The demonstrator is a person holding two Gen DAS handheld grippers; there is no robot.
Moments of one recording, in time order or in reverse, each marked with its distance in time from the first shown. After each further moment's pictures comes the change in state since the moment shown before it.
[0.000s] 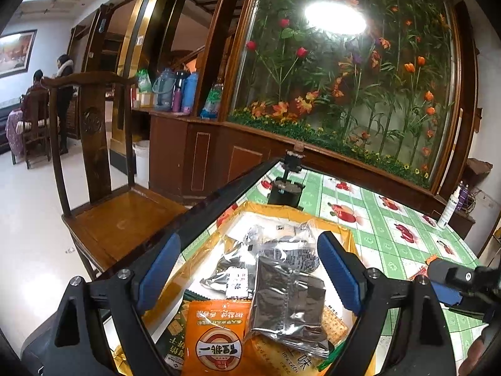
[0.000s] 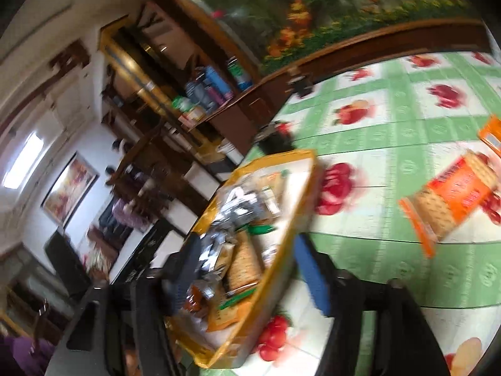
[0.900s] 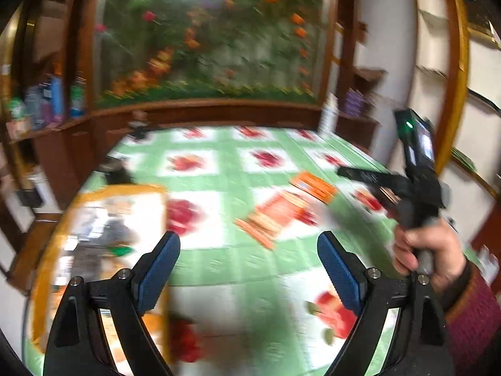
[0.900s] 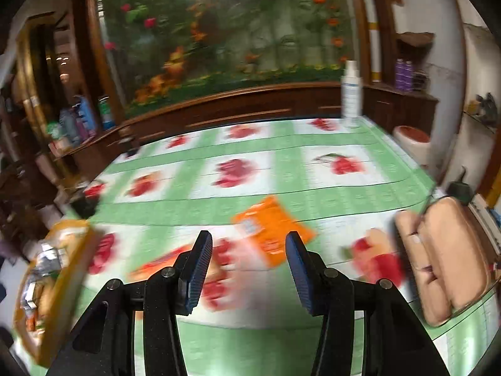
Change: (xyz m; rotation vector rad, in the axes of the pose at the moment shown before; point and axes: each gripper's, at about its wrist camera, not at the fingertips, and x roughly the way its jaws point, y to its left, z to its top) left arm -0.036 -0.173 -0.024 0.388 0.297 -0.494; right arm -0.121 -0.143 0.060 -0.020 -0.188 -0.643
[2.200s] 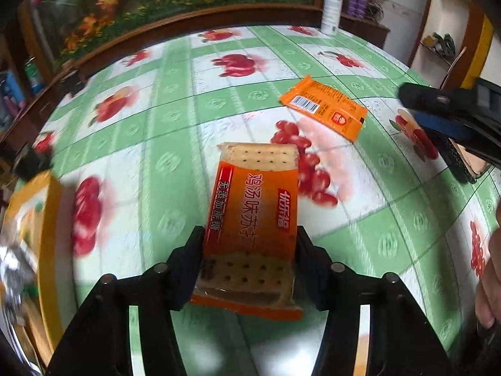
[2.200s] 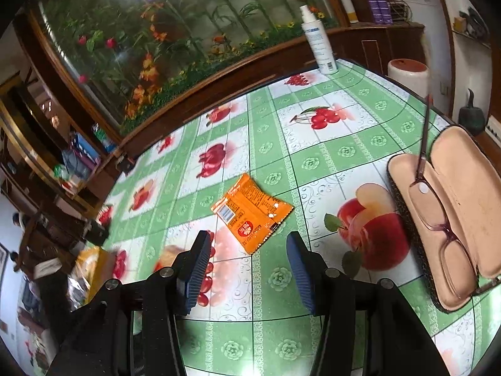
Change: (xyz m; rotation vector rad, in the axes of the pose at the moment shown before) left arm 0.185 -0.043 0.008 0.099 0.404 0.077; right arm 0.018 -0.041 0.003 0.178 0.110 0.105
